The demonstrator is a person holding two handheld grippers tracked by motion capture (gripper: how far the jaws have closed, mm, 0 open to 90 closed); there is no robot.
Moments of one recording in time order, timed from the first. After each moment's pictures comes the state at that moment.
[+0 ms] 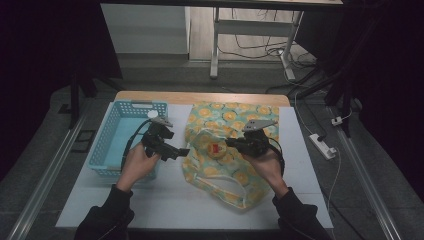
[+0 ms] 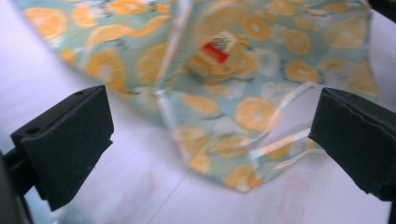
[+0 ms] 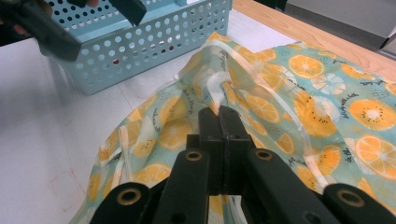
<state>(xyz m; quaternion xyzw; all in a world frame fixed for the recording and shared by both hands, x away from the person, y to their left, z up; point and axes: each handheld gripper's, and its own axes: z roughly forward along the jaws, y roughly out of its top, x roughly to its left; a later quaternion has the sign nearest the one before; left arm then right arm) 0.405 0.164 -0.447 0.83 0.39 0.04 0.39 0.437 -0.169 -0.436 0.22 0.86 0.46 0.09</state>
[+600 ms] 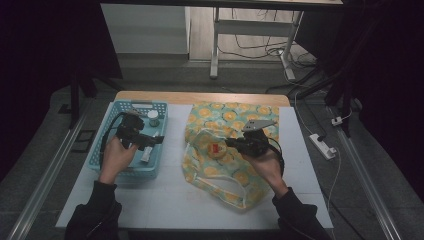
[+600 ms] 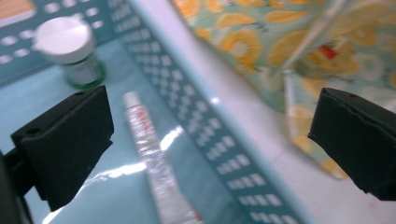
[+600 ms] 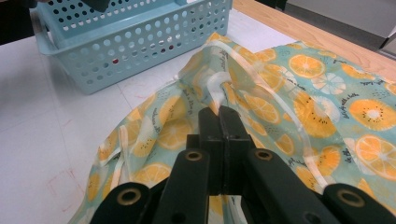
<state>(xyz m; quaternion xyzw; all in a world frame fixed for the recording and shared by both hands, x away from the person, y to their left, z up) 0.415 0.233 -0.451 0.79 0.49 0.11 0.34 0.438 -0.169 -0.437 0.22 0.86 0.46 0.10</state>
